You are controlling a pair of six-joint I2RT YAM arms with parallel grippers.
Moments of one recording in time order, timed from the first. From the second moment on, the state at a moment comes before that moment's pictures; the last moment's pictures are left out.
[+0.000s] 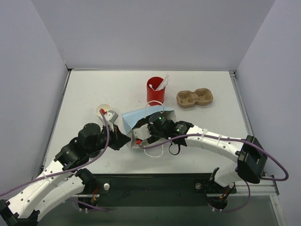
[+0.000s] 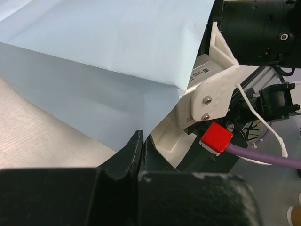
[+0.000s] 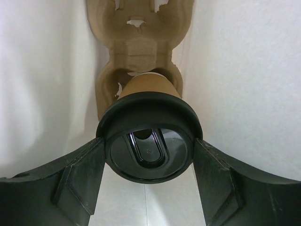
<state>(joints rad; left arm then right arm) -0.73 0.63 0.68 -0.45 0.15 -0.52 1.00 1.44 1.02 -0.34 0.27 -1.15</state>
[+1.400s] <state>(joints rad) -0.71 0.67 0.69 -0.46 0.15 -0.56 0.92 1.48 0.98 -0.29 0.18 -1.07</state>
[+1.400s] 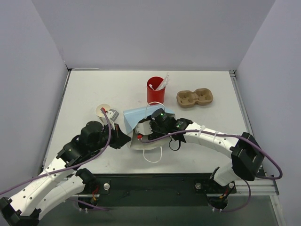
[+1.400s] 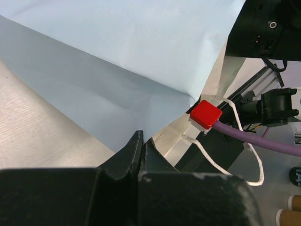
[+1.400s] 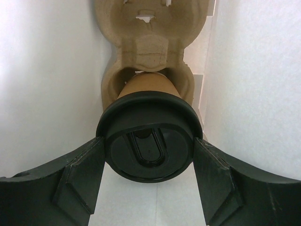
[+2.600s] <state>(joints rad) -0.71 0.72 0.81 -0.54 0.12 -0.57 0.90 1.44 1.02 -0.34 0.17 -0.96</state>
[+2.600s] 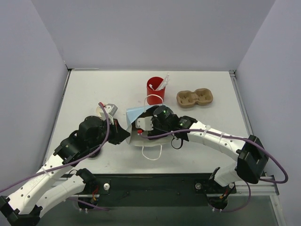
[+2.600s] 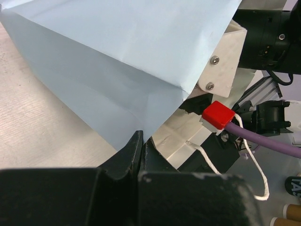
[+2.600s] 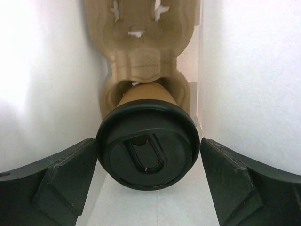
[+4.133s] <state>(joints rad) -0.70 0.96 1.22 -0.84 0.06 -0.59 0.98 1.32 1.44 -0.66 0.13 -0.46</state>
